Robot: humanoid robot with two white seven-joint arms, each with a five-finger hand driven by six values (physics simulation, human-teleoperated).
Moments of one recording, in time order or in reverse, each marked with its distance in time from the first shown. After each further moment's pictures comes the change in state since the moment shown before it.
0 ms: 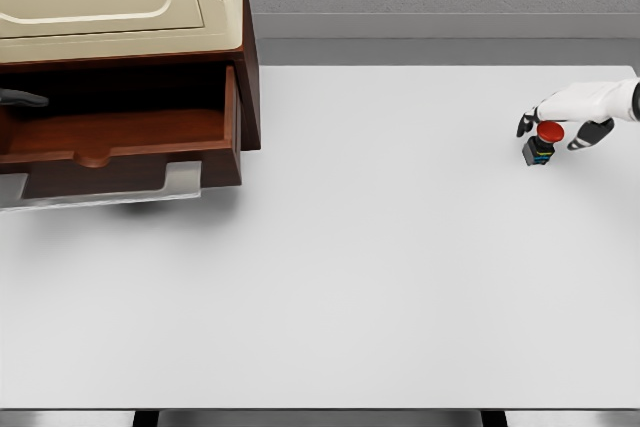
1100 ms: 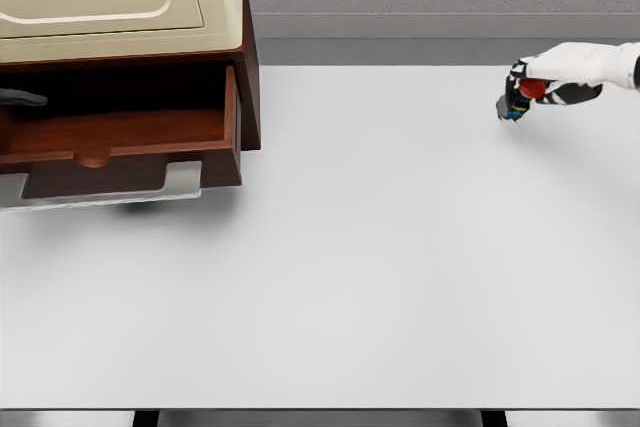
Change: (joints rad) left arm 0.000 0.000 -0.001 0.003 0.001 0.000 0.000; right arm -0.002 0.037 -0.149 -0.034 -0.088 -0.002 0.000
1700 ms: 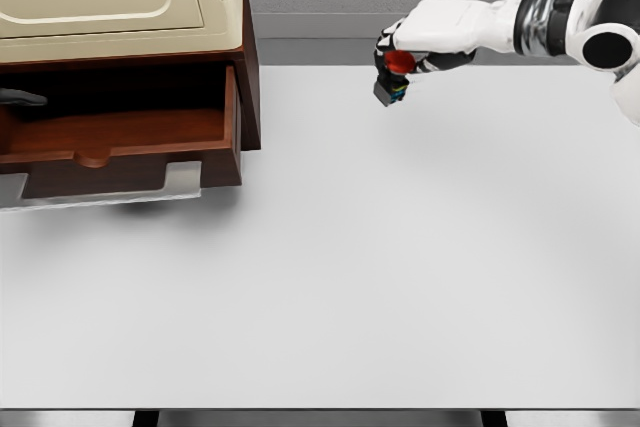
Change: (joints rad) left arm 0.000 0.000 0.000 0.001 0.000 0.000 0.000; right arm -0.103 0.179 0.062 -0.243 -0.046 0.000 0.001
